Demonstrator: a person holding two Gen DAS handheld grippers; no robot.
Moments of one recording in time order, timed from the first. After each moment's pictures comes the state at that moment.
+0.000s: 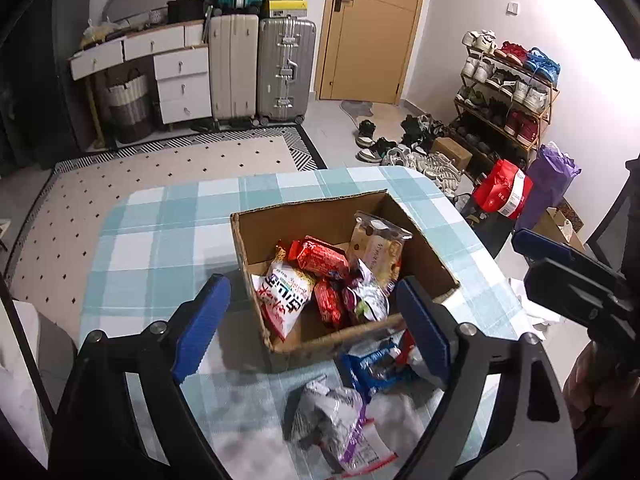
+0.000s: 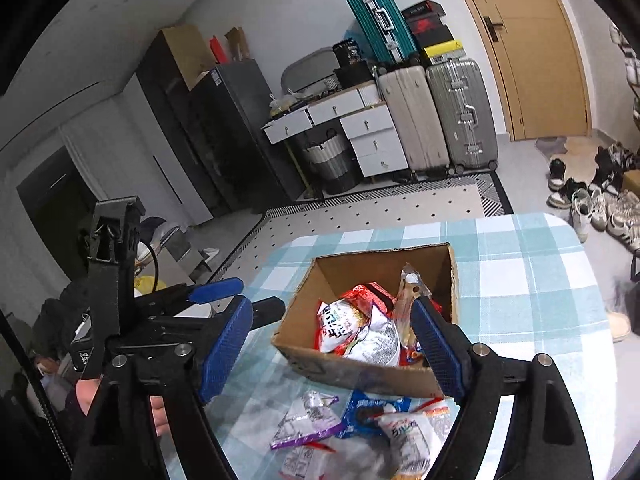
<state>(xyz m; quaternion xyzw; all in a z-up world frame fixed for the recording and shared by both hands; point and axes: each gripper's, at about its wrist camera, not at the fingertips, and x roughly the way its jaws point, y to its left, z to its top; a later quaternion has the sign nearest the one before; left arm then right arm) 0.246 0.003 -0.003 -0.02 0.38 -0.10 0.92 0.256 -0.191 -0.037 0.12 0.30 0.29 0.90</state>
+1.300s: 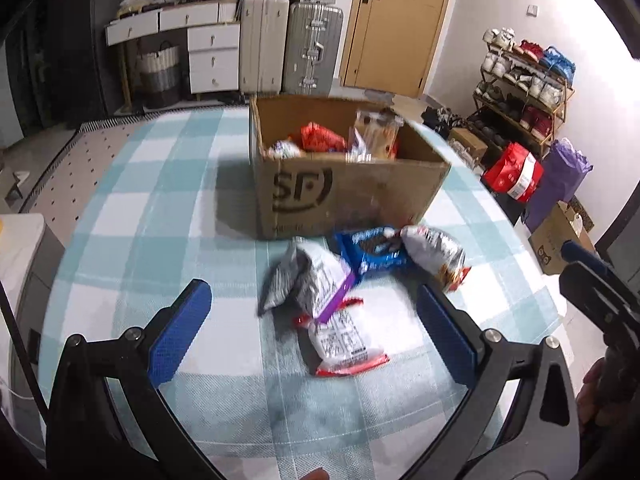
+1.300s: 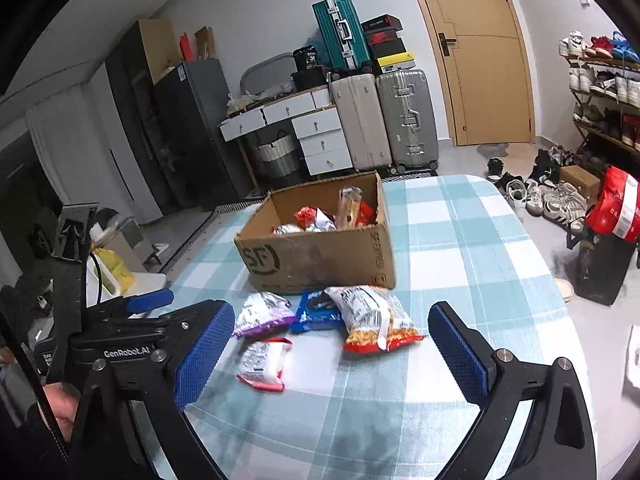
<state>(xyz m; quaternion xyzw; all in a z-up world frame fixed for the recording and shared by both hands) 0.115 -0.012 -0.088 -0.05 0.41 -0.05 0.91 0.114 -0.220 -0.101 0.08 0.30 0.18 0.93</state>
